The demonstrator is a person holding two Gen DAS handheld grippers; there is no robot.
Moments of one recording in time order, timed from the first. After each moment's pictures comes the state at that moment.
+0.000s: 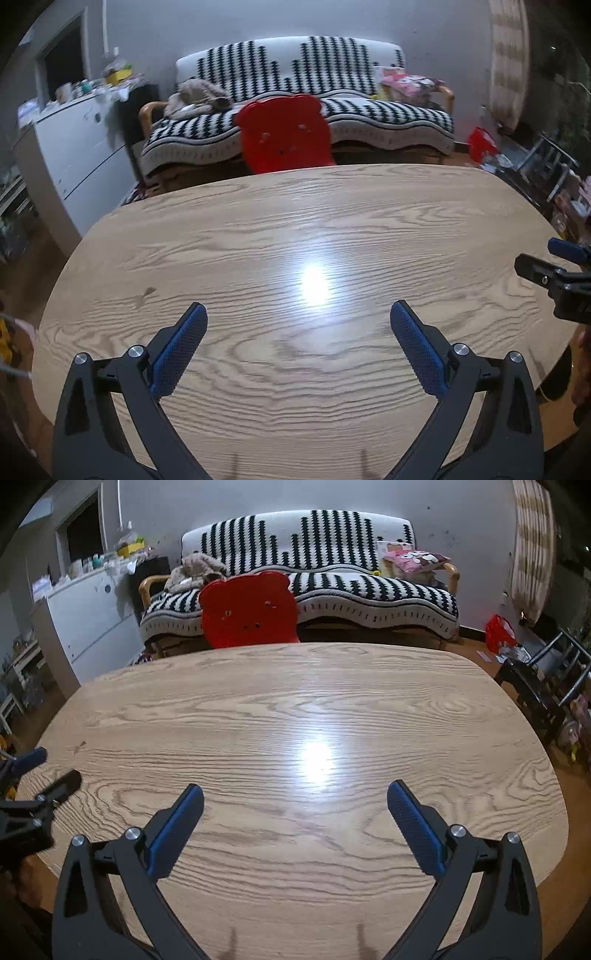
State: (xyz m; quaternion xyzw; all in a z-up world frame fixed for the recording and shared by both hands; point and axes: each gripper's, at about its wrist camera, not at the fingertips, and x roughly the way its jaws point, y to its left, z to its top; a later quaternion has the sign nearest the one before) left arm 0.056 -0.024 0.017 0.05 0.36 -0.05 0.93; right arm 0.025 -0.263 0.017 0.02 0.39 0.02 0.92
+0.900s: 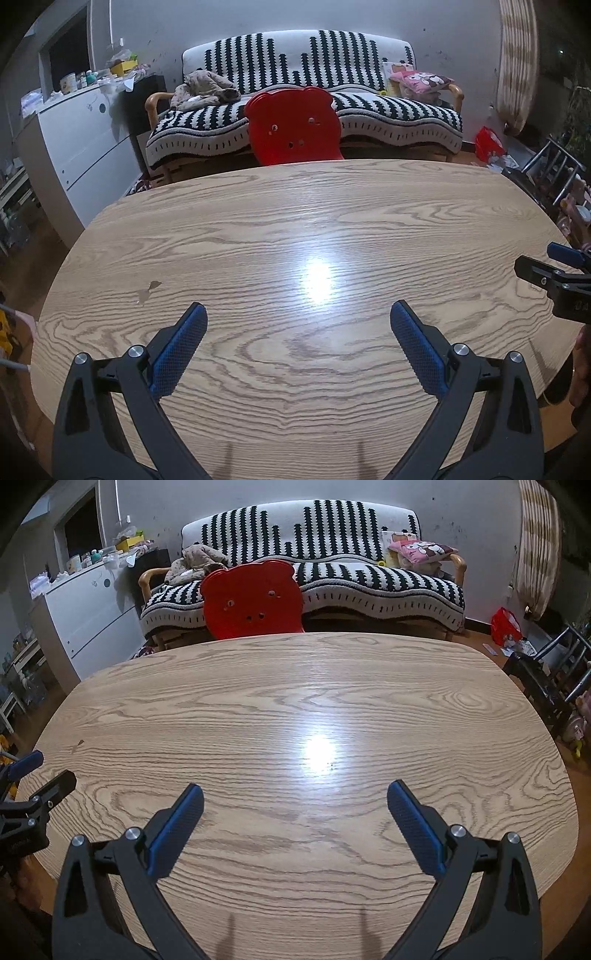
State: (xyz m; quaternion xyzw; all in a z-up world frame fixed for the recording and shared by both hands) left arm 0.059 -0.013 0.009 0.04 0.38 -0.04 0.93; right arm 0.033 -0.262 0.002 0.03 0.40 0.03 0.92
